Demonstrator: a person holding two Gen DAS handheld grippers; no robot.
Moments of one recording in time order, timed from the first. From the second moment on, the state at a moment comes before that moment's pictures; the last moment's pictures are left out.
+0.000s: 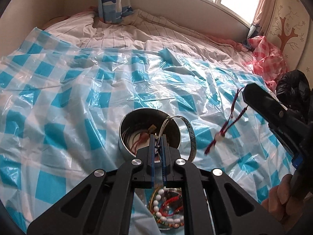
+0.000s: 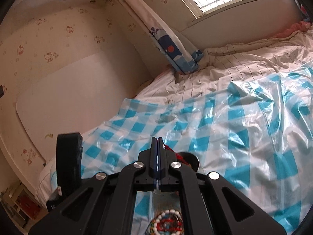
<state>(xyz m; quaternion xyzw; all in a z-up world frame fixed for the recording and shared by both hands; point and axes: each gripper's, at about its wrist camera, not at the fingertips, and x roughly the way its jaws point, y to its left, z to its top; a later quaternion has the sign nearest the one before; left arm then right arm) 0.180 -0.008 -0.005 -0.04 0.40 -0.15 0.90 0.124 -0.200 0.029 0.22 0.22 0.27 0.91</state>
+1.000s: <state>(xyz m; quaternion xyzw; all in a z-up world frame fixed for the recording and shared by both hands) 0.220 0.033 -0.032 -0.10 0.44 -0.06 0.89 0.198 -0.152 -0.034 0.19 0.35 0.25 0.88</state>
